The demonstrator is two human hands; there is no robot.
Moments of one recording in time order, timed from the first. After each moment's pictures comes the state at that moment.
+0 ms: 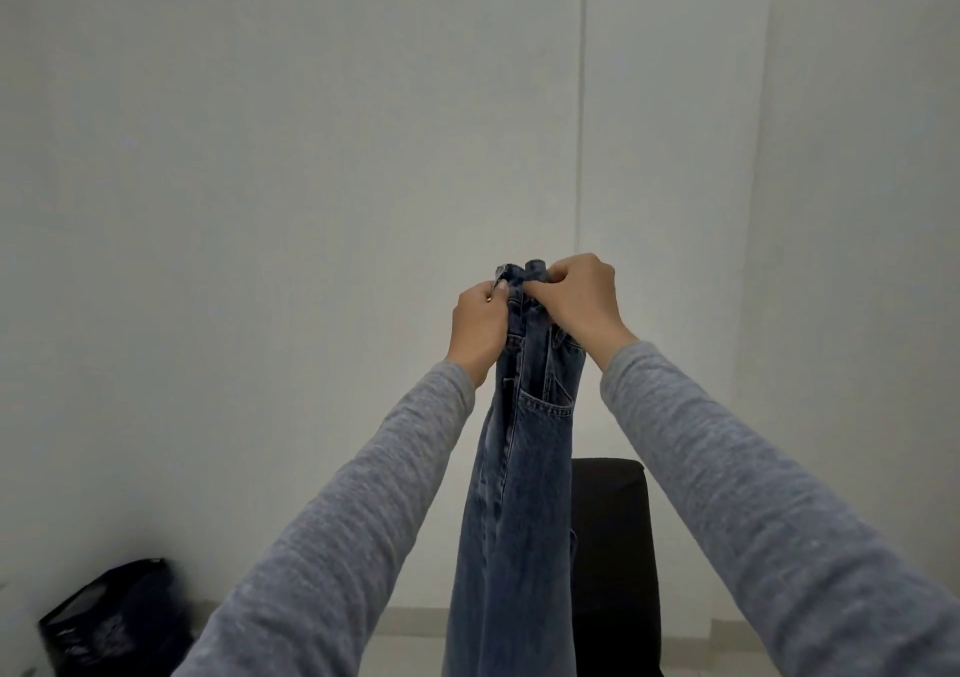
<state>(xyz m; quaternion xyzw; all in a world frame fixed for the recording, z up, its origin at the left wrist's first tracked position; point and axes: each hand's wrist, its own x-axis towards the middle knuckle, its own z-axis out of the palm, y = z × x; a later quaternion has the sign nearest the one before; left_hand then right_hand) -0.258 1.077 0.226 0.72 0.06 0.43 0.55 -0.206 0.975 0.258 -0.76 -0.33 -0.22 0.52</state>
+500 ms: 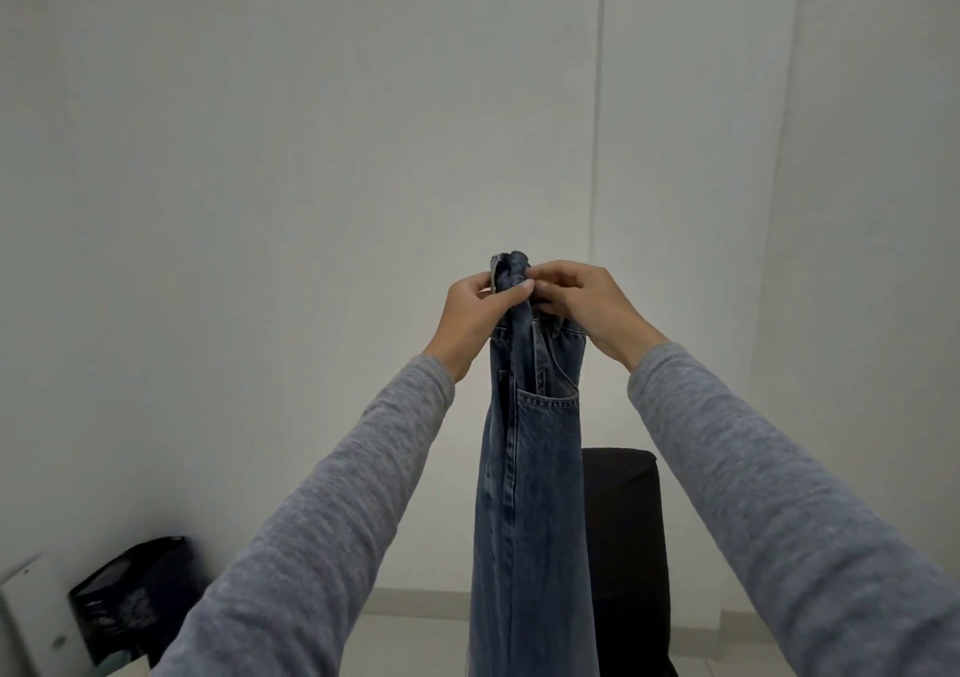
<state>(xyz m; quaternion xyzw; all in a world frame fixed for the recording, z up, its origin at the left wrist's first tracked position) -0.288 1.086 0.223 0.70 -0.02 0.36 0.62 -0.191 0.976 0.239 -0.61 -0.45 0.04 0.66</state>
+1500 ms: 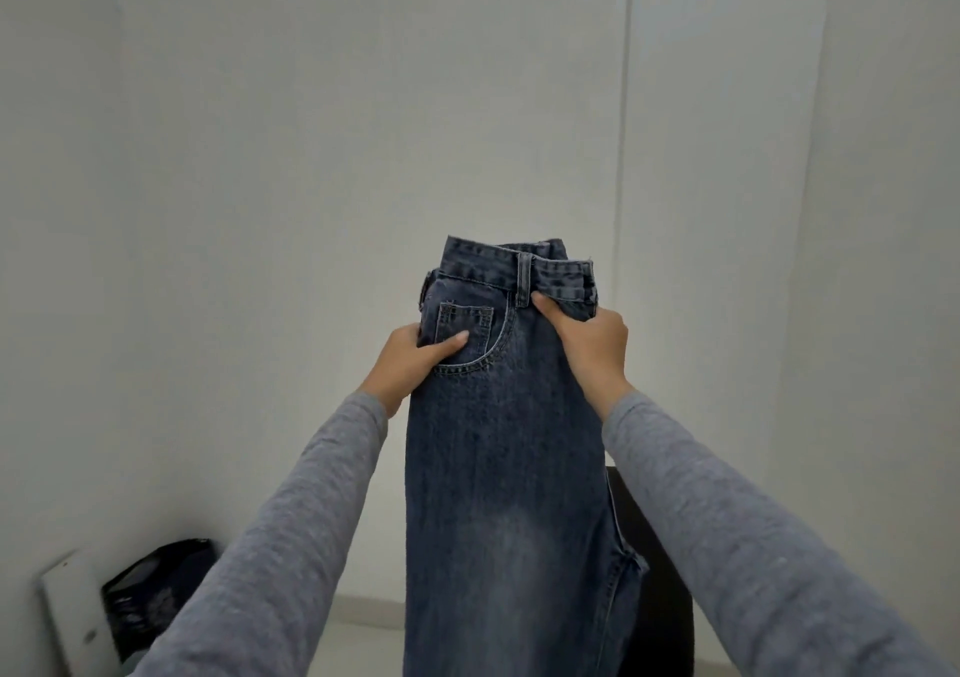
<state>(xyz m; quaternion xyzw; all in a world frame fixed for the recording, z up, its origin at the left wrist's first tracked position) -0.344 1.158 0.197 0.75 0.10 0.37 0.54 -0.224 0.997 0.213 -0.64 -0.29 -0.11 0.70</state>
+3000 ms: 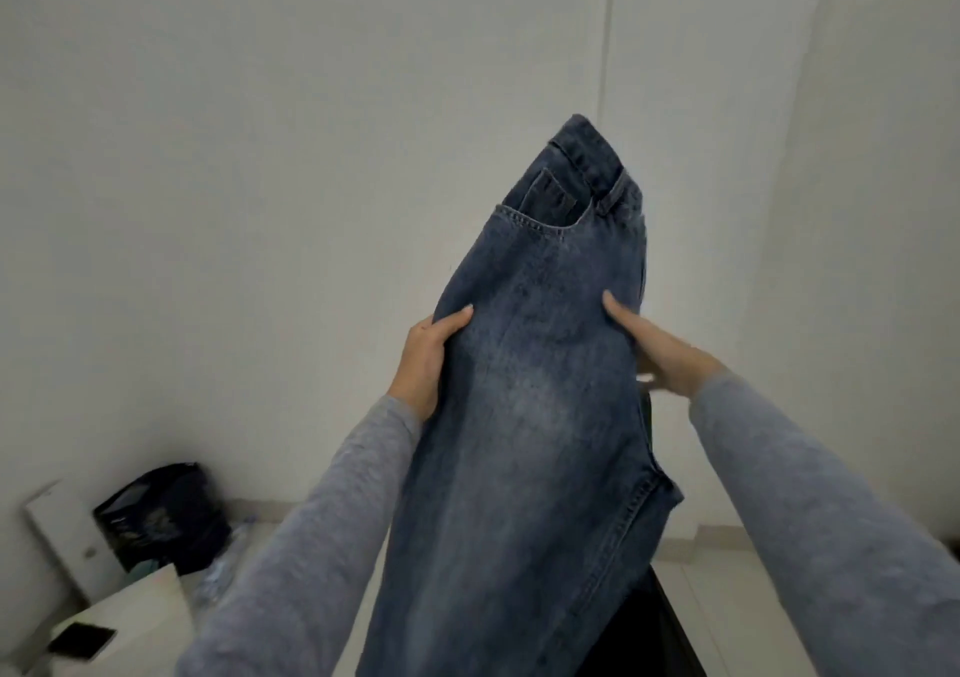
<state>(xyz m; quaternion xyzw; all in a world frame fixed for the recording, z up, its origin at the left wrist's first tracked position) -0.321 1.104 0.126 0.58 0.08 0.32 0.74 -0.169 0.909 0.143 -0.75 -0.22 0.25 0.57</state>
